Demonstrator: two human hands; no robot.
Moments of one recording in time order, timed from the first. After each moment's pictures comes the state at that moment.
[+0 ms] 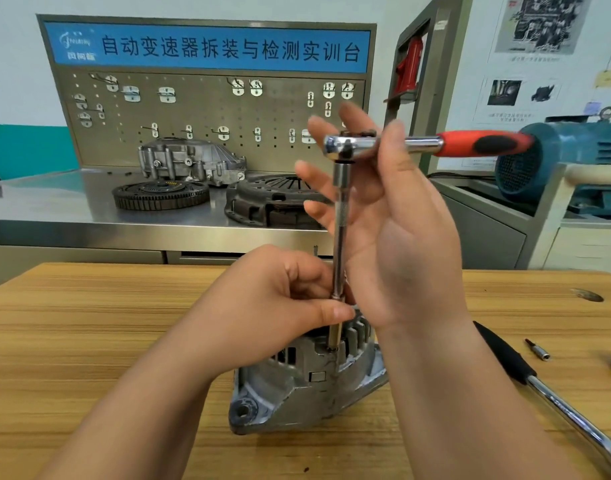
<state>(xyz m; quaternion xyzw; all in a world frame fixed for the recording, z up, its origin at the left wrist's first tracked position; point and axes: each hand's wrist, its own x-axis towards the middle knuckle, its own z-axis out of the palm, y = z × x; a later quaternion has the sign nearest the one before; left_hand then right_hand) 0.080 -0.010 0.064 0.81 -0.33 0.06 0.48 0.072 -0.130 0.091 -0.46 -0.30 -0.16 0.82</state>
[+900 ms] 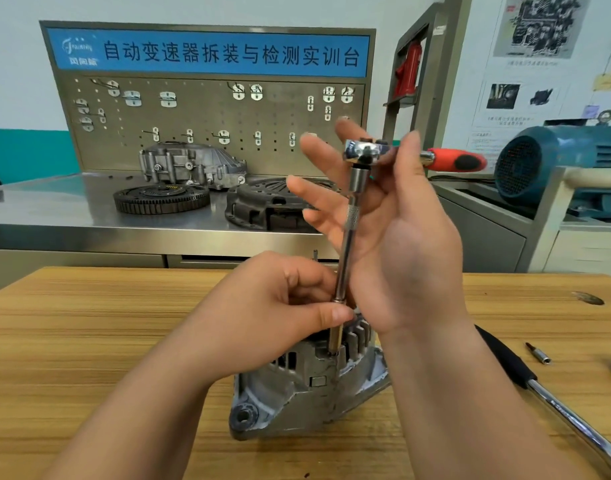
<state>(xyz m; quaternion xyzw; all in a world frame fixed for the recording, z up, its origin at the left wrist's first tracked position) 0.079 -0.009 0.064 0.81 -0.34 0.05 0.48 0.073 -0.134 0.092 -0.46 -0.29 -0.13 0.83</state>
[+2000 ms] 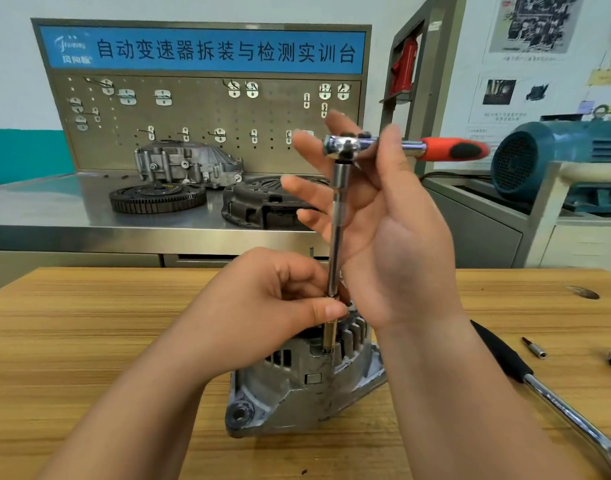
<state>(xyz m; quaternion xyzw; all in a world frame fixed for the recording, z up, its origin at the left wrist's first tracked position) 0.081 -0.008 0.062 0.80 -0.32 0.06 0.50 0.074 -0.134 0.092 -0.46 -0.30 -0.13 0.82</state>
